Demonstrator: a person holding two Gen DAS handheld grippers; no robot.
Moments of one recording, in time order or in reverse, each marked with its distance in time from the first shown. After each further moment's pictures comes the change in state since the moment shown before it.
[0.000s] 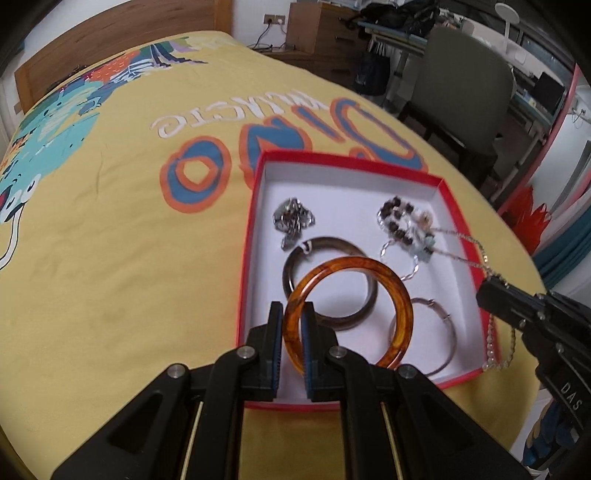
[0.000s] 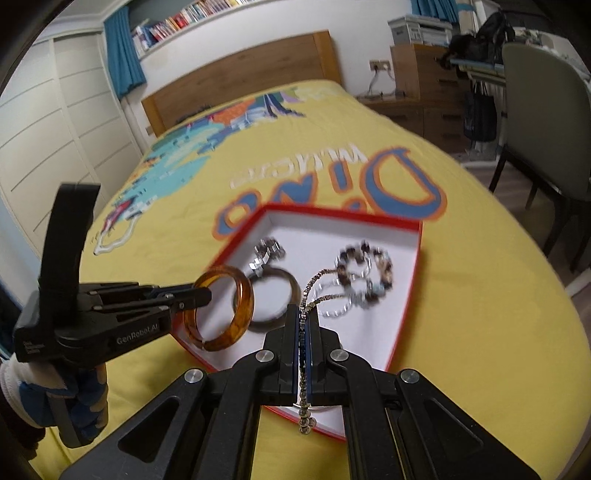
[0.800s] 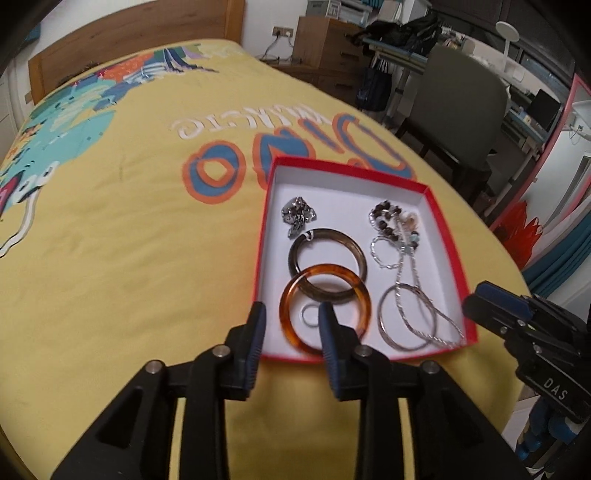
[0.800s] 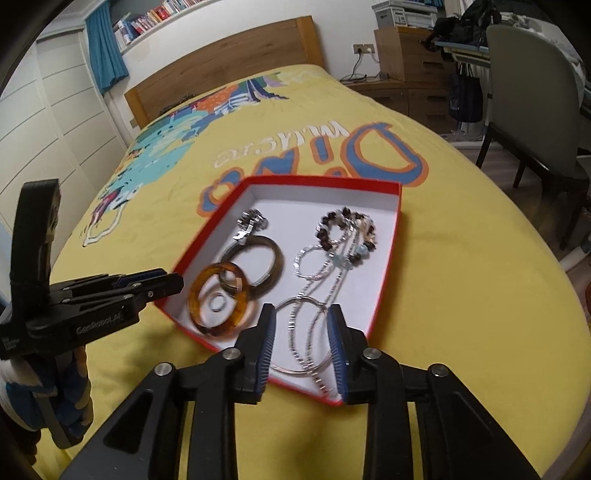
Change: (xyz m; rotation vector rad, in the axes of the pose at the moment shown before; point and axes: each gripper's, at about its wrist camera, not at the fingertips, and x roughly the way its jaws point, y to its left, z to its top) left arm -0.050 0.010 -0.026 -0.051 -0.066 -0.023; right arm -0.015 0.001 -0.020 0.040 0.038 -0.050
